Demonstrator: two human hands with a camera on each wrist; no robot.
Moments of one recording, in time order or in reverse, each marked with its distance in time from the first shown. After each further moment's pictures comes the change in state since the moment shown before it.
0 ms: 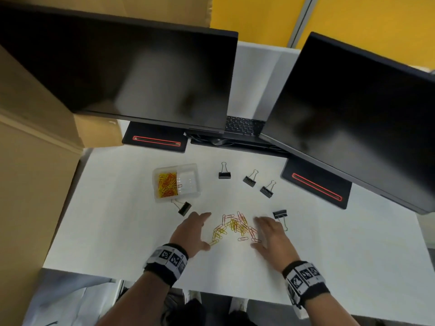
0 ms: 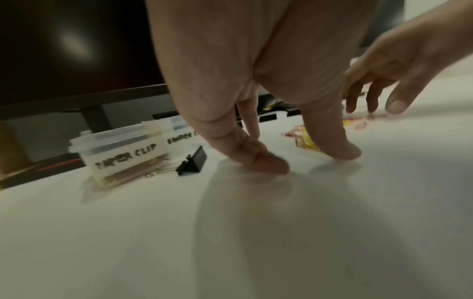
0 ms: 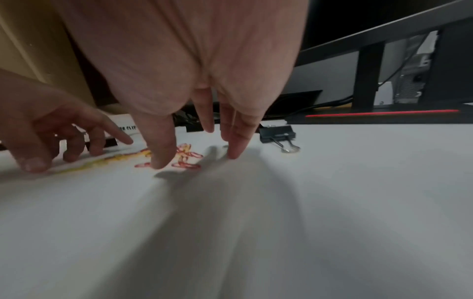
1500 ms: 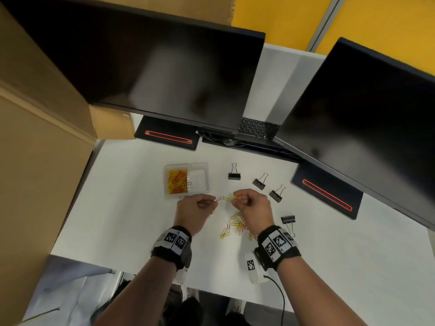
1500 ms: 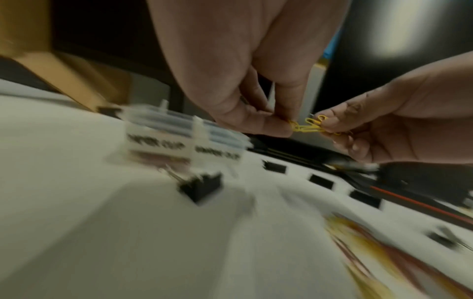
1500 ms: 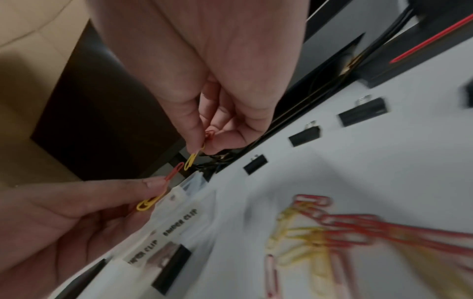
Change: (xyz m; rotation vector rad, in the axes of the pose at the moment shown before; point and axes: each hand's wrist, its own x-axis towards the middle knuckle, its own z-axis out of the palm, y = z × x) left_hand 0.013 0.012 -0.037 -0.753 0.455 -0.062; right_hand 0.087 -0.100 -0.015 0.728 0.222 0.174
